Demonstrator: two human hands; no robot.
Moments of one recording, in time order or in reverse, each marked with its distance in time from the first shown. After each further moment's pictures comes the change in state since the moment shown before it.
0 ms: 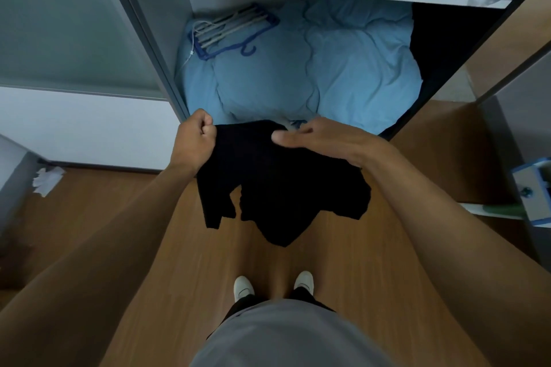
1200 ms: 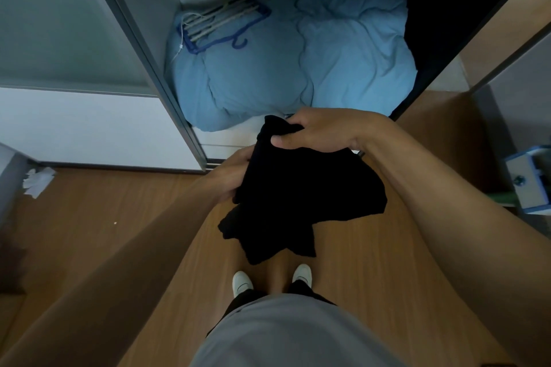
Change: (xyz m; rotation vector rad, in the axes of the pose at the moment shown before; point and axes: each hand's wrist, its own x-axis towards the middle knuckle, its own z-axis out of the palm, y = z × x) left_hand -0.061 0.062 0.037 -0.703 -0.770 -0.412; right_hand -0.001 -0.016 -0.014 -0.228 -0.124 -0.150
